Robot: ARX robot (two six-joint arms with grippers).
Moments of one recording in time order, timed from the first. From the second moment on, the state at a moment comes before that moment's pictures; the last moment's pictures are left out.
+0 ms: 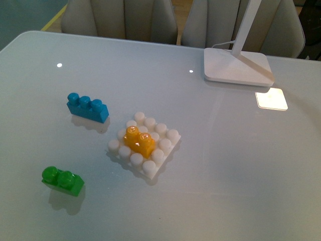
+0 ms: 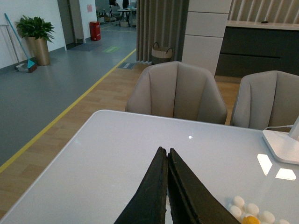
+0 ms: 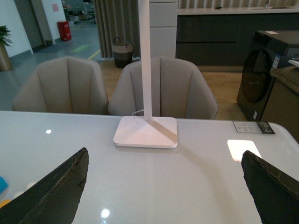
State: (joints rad) left arm 0.00 0.20 0.01 0.20 0.00 -0.01; right arm 0.00 0.00 0.01 0.00 0.00 0.01
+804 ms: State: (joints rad) left arm 0.00 0.01 0.01 0.00 0.00 -0.01; right arm 0.00 0.00 0.01 0.00 0.00 0.00
